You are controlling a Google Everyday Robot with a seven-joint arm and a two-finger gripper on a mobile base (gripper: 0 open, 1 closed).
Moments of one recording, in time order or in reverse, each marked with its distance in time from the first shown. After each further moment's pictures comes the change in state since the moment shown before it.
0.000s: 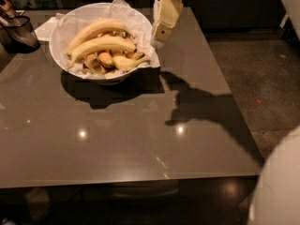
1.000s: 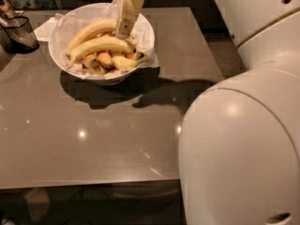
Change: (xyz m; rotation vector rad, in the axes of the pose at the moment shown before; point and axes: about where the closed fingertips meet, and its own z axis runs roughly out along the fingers) arm -0.060 -0.036 0.045 -0.058 -0.014 -0.107
